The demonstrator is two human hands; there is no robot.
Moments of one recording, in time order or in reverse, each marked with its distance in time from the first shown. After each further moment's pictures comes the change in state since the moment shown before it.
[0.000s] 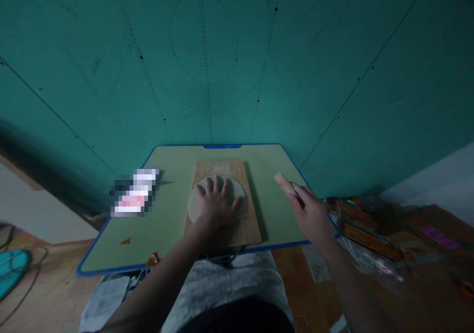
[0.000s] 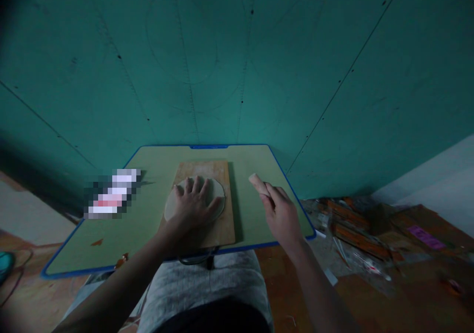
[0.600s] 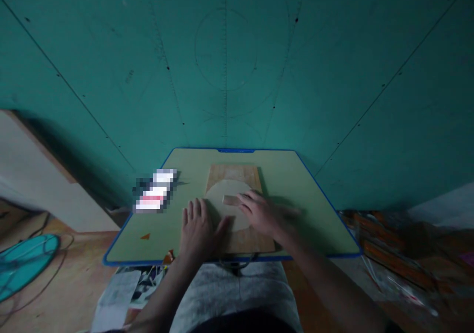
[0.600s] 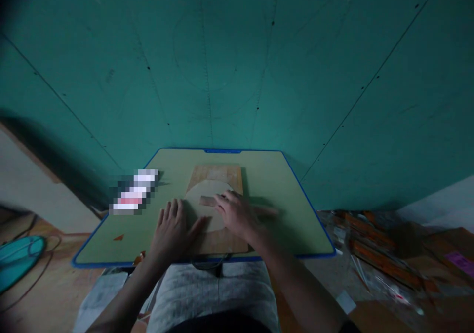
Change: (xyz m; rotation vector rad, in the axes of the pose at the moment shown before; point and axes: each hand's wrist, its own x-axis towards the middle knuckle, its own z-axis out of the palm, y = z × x) left_hand -0.067 -0.048 0.013 0.042 0.174 -0.230; right_hand 0.032 -0.080 0.086 0.010 -0.478 -0.346
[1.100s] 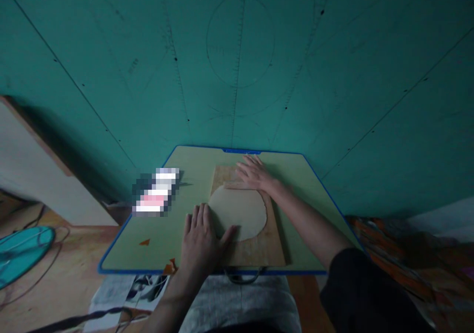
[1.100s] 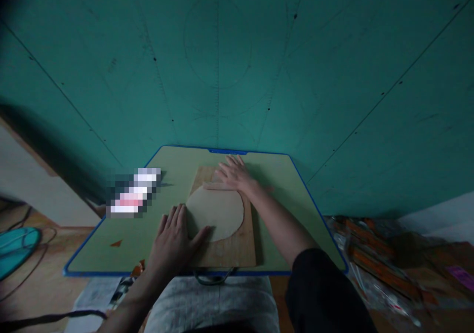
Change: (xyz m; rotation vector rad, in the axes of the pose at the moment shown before) left_hand -0.008 -0.002 0.000 -0.004 0.006 -0.034; right_hand 0.124 0.058 0.014 -0.257 -0.186 0.008
